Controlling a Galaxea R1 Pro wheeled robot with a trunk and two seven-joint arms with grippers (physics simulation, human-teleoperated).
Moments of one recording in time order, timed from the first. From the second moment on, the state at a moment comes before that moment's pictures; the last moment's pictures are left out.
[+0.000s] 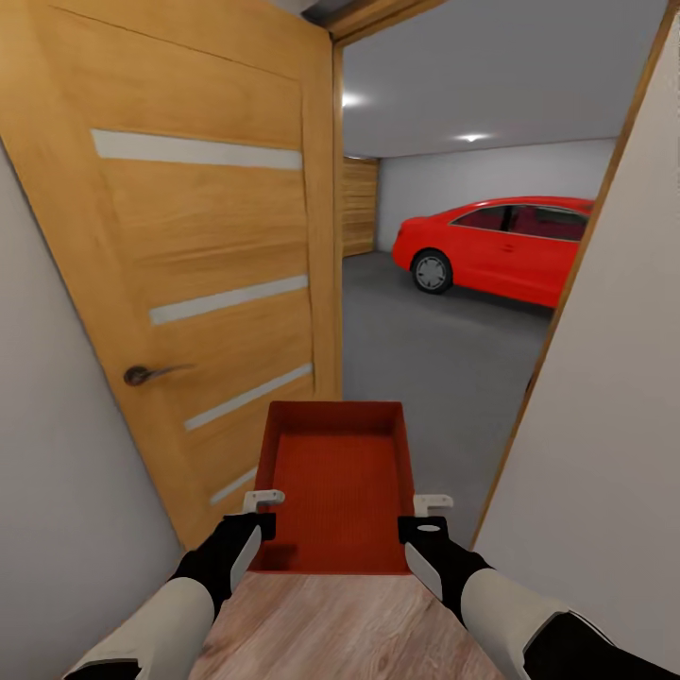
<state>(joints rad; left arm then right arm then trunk) -0.70 -0.14 0.09 -0.46 -0.06 0.38 0.20 -0.79 0.11 0.55 -0.21 -0.51 0.10 -0.38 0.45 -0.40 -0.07</state>
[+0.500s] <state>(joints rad) -0.70 -0.14 0.09 -0.46 -0.06 0.38 0.20 -0.79 0.11 0.55 -0.21 -0.51 0.10 -0.38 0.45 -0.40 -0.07</state>
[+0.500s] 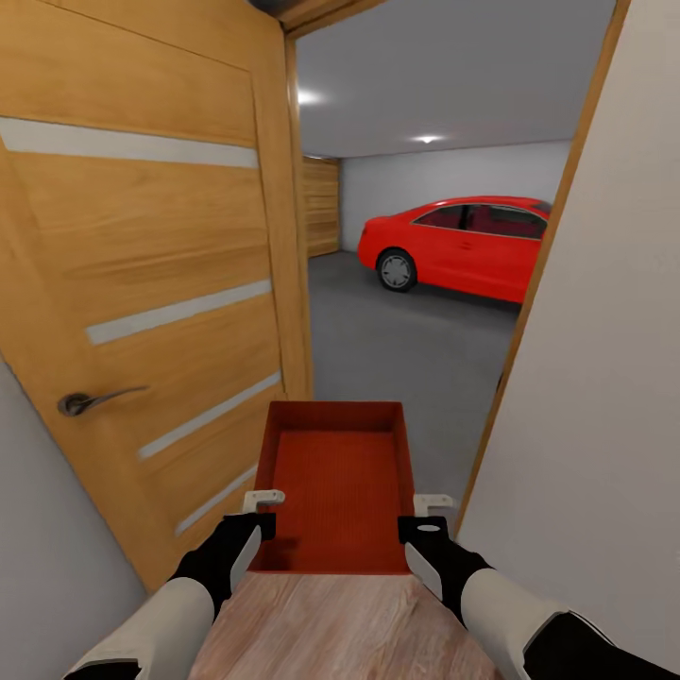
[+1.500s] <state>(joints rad) -0.70 -0.14 0.09 -0.46 -0.06 0.38 0.20 -0.79 0.11 0.55 -0.21 -0.51 0.10 -0.38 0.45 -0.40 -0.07</state>
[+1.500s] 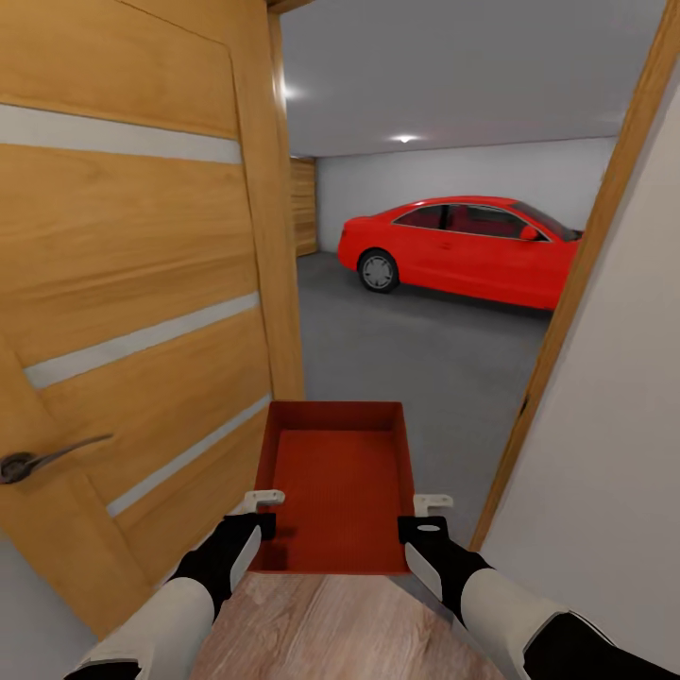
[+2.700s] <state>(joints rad) -0.70 -0.14 0.09 -0.46 -0.06 0.38 0.20 -0.79 0.11 0.55 -0.21 -0.51 0.10 -0.38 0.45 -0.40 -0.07</state>
